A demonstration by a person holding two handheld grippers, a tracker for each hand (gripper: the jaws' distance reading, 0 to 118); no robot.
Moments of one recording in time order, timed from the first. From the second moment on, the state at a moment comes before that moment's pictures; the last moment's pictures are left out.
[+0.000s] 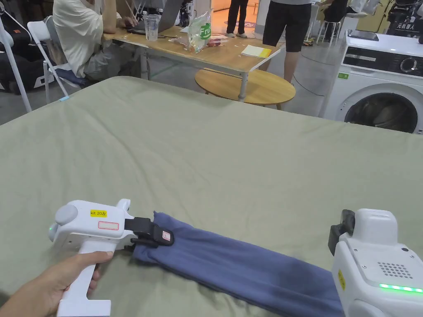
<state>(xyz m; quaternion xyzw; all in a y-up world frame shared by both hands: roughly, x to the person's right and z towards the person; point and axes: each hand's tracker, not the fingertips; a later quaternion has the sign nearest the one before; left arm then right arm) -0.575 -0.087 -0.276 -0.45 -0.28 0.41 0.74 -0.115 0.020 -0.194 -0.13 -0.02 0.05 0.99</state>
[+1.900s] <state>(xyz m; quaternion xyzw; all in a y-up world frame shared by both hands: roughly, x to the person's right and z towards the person) -0.337 -0.013 -0.277 -0.56 -0.29 0.26 0.73 -0.059 0.034 -0.172 -0.14 -0.04 0.03 0.99</state>
